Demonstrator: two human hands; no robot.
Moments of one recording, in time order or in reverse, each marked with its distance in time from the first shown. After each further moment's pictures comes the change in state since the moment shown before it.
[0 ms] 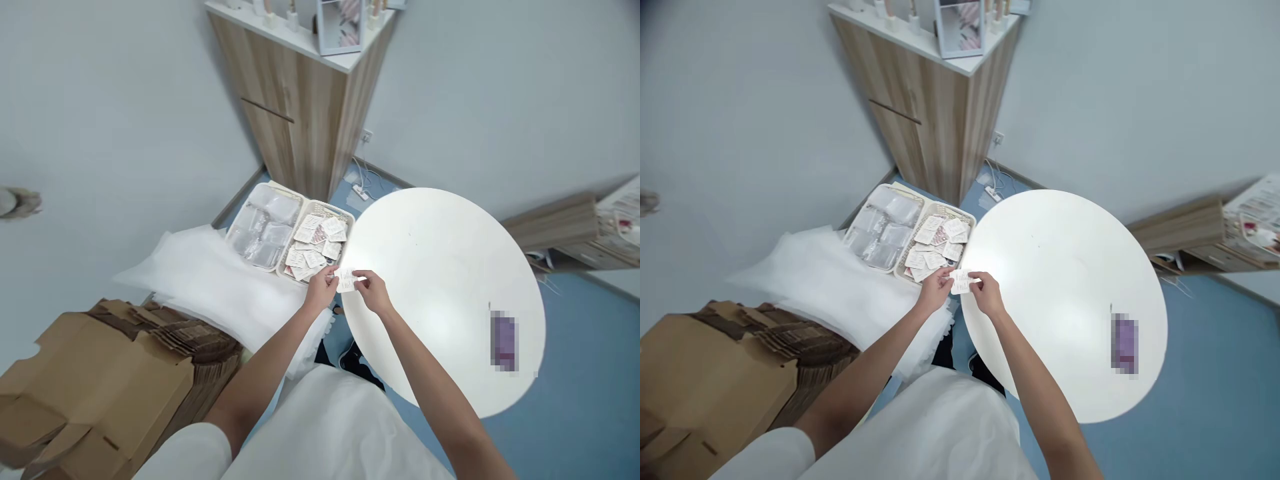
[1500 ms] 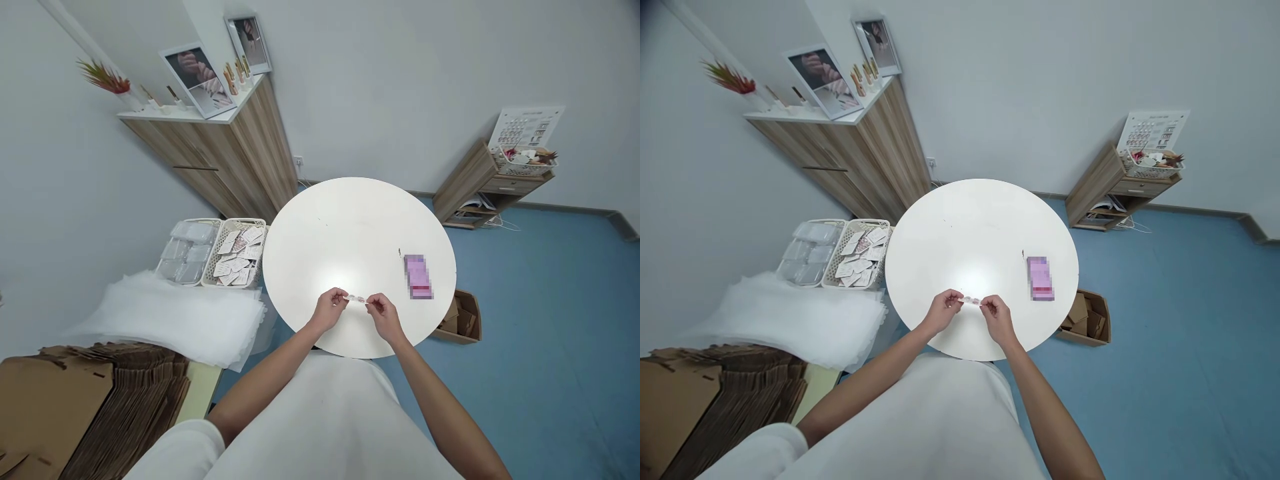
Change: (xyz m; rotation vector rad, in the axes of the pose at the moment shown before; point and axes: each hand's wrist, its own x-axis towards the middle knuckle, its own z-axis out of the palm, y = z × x) left_hand -0.129 0.066 0.240 -0.053 -0.360 0.091; right_hand -0.210 0.158 -0.181 0.367 0.350 -0.084
